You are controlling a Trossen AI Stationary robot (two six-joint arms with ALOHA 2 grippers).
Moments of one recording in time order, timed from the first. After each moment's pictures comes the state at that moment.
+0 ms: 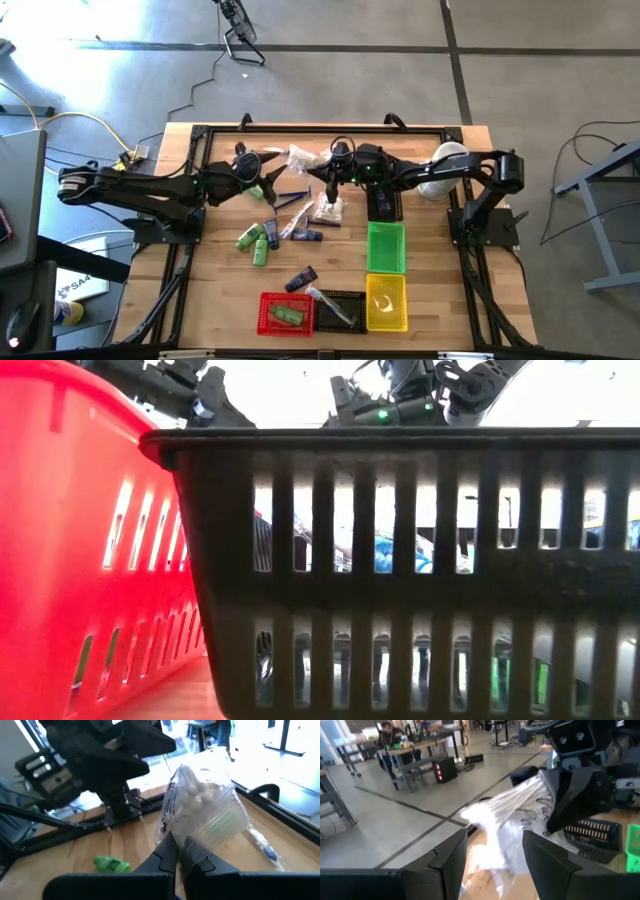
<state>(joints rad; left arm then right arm) 0.08 0.94 0.54 0.33 -0.55 0.03 -0.22 1.68 0.97 0.54 -0.08 0.26</state>
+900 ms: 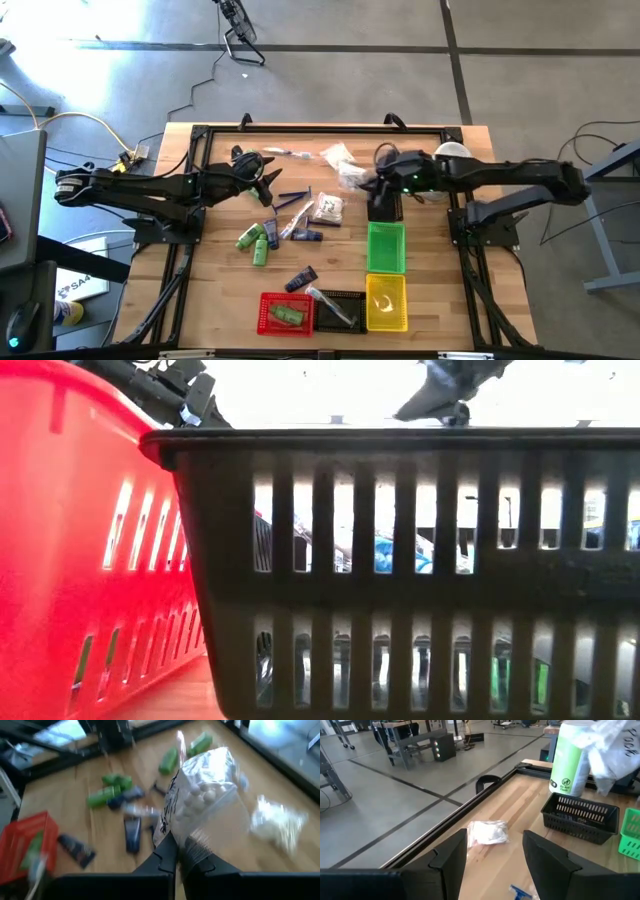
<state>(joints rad) 0.08 0.90 0.54 0.16 -0.55 -0.09 -0.08 1.14 0.97 -0.42 0.08 0.32</state>
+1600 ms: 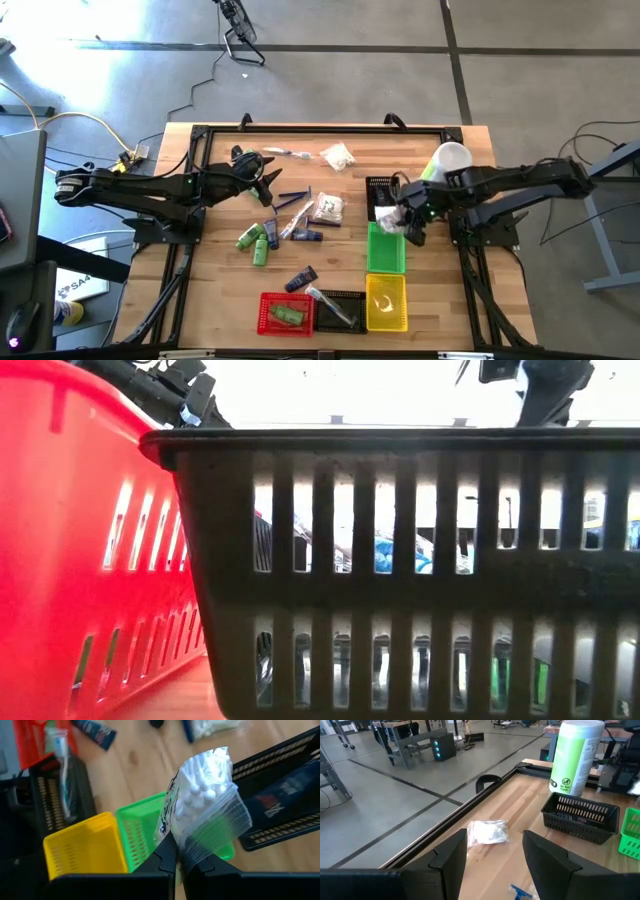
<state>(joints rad) 0.08 0.90 0.54 0.16 -0.55 -0.09 0.13 1.05 0.97 -0.92 -0.06 0.58</state>
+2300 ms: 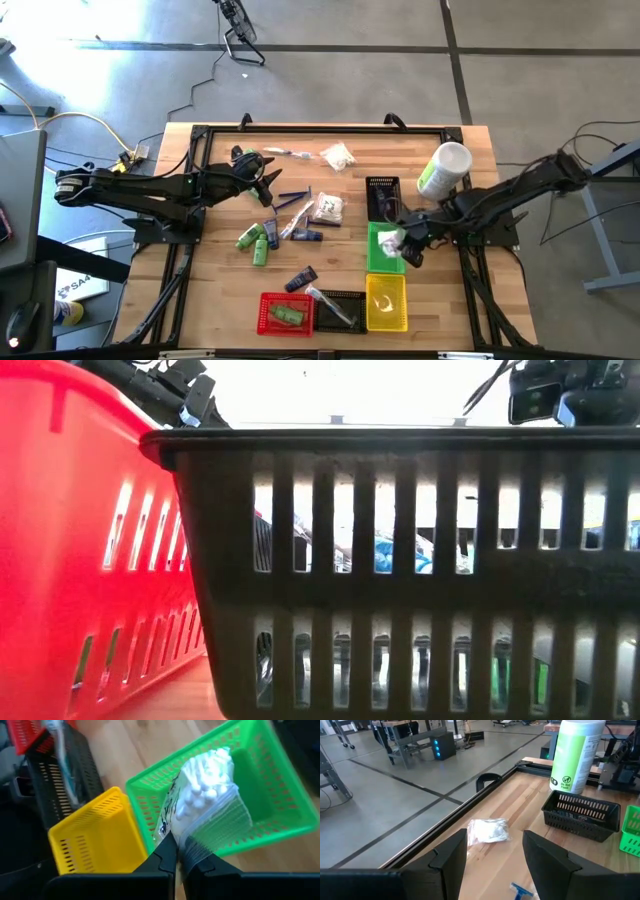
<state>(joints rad) 0.08 0.90 0.54 0.15 -0.55 -0.08 0.33 1.05 0.71 -0.64 -0.05 0.90</state>
